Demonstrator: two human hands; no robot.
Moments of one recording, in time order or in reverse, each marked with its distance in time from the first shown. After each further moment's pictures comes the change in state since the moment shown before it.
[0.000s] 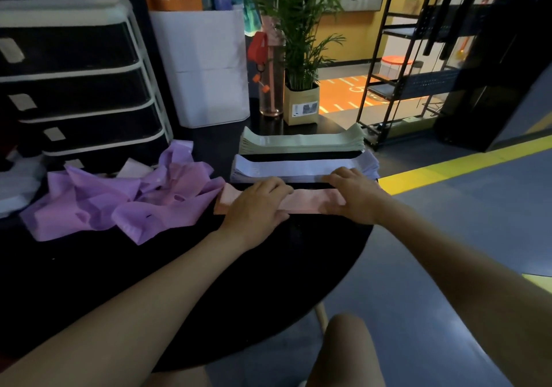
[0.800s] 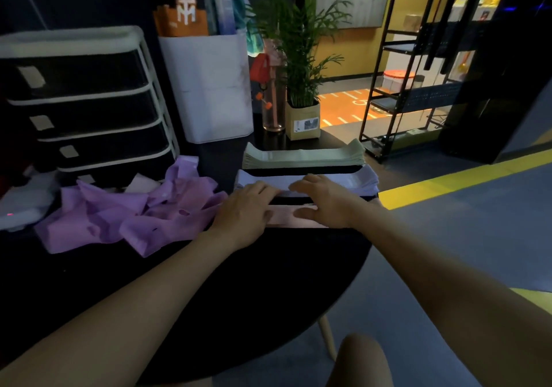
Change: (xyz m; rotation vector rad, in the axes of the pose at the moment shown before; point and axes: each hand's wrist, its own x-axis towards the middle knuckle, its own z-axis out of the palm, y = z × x) left_hand 0.020 -0.003 -0.016 0.061 -0.051 -0.064; right_hand 0.017 -0.024 -0.018 0.142 0.001 -0.171
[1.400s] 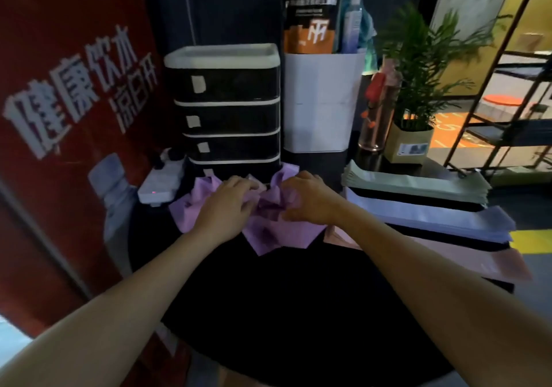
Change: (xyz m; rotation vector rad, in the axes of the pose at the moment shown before) left_hand -0.110 -0.158 -0.072 -0.089 0.279 -0.411; right_hand 0.130 -0.164 0.031 0.148 -0.031 -0.135
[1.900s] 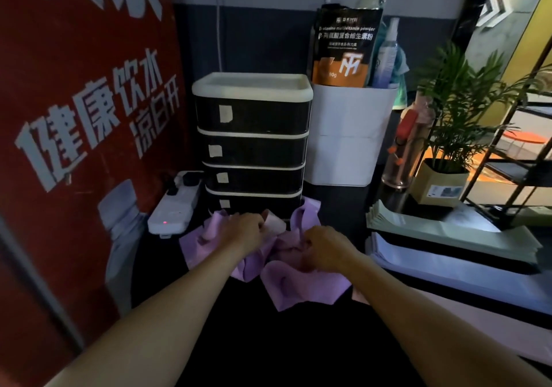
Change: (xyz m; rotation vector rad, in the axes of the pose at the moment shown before) left_hand 0.059 -0.053 0.024 0.153 -0.181 -0.282; right_hand 0.057 0.000 0.036 -0.158 -0.174 0.220
